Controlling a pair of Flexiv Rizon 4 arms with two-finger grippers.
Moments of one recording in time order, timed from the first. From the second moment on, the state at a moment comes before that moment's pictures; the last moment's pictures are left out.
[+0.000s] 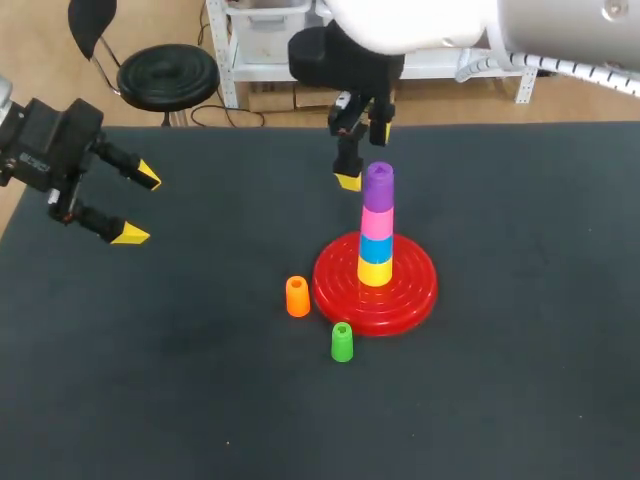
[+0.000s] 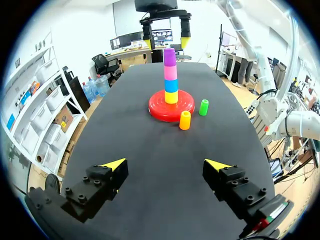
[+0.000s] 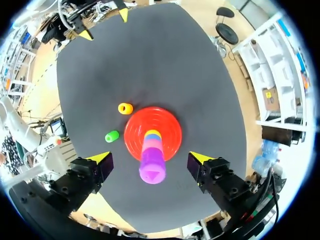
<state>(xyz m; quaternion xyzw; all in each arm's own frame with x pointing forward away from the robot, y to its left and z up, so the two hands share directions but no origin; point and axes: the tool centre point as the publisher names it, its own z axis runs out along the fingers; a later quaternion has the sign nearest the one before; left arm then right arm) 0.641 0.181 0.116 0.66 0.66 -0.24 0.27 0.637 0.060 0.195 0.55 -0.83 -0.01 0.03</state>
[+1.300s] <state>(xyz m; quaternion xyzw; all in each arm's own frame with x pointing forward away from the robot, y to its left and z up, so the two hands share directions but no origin) 0.641 0.181 0.116 0.66 0.66 -0.24 0.27 0.618 0.132 0.088 0.62 -0.78 -0.03 0.03</state>
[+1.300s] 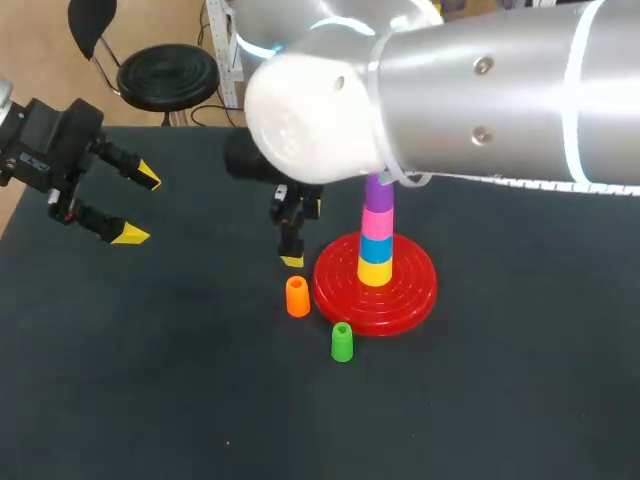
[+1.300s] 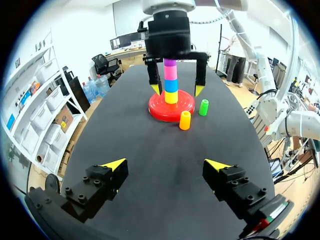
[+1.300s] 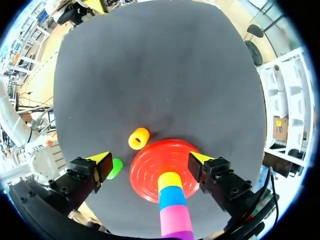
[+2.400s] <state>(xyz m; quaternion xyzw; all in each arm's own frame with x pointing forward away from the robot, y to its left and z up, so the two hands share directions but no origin) 0.641 0.181 0.116 0.66 0.66 -0.24 0.27 0.603 0.147 0.037 0.61 -0.79 -0.04 0.03</state>
